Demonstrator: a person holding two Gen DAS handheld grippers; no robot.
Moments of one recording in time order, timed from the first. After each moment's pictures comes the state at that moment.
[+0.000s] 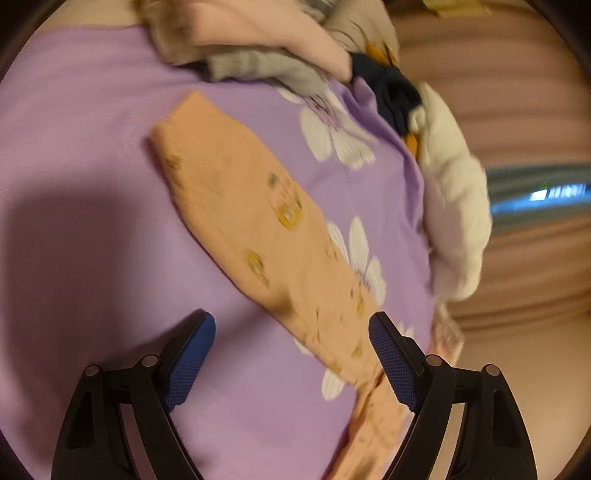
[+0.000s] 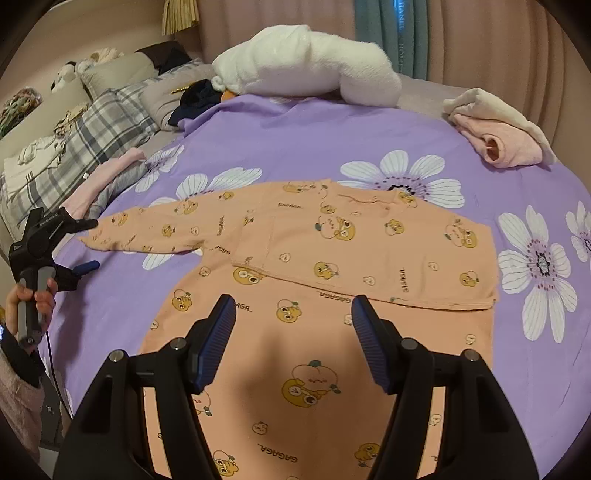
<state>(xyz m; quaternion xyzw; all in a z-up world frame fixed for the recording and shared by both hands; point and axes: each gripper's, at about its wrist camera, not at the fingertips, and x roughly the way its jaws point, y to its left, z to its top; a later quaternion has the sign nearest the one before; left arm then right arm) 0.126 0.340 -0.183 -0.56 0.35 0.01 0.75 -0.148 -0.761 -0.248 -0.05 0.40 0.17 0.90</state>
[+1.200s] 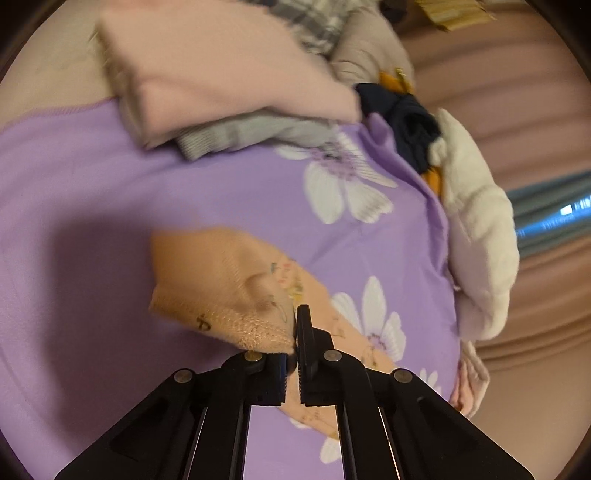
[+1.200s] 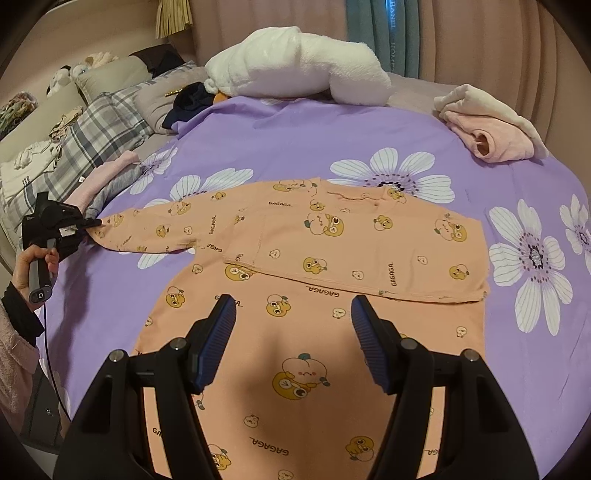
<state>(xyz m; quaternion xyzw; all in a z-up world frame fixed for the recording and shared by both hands) 0.161 0.356 -0.143 -0.50 0.35 0.10 0.79 -0.158 -0.769 -0.242 -0.04 0.39 0.16 0.90</state>
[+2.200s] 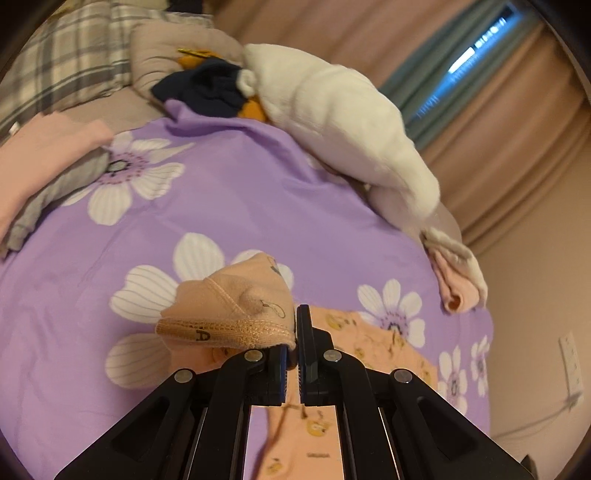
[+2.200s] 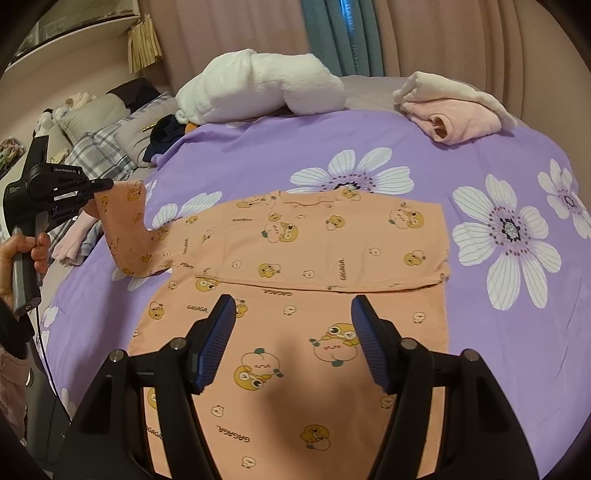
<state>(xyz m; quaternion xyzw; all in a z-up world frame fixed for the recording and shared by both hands) 0.222 0.174 -0.034 -0.28 0.37 -0.04 0.88 -0.163 -0.828 -0.236 0.02 0.37 0.14 0.92</state>
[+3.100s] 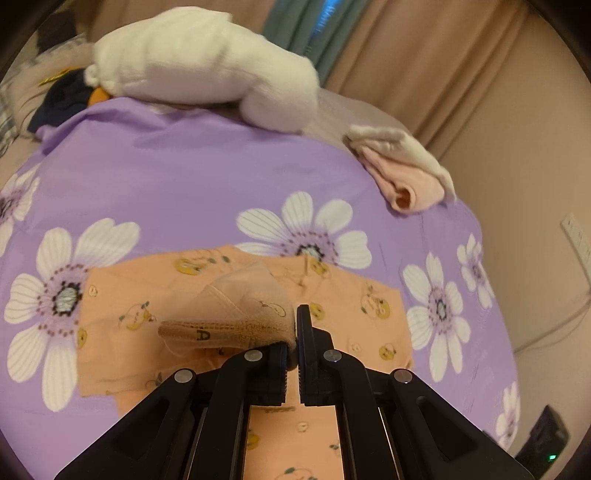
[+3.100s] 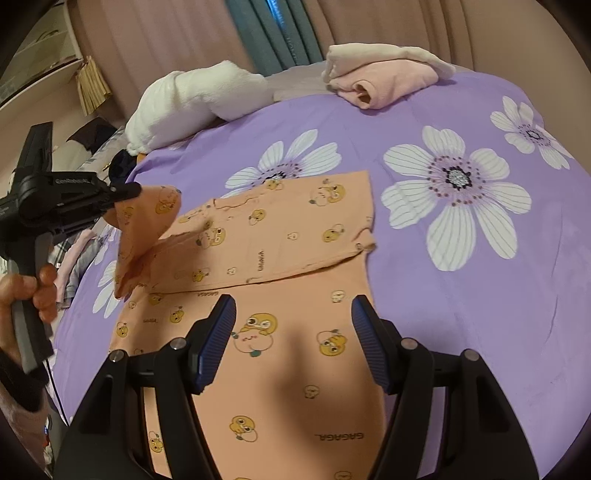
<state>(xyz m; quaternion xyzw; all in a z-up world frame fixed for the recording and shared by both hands) 0.254 -0.019 -0.049 -0.13 0.43 -0.15 0.88 -0.145 -0.913 -0.256 0.11 0.39 0.09 0.91</state>
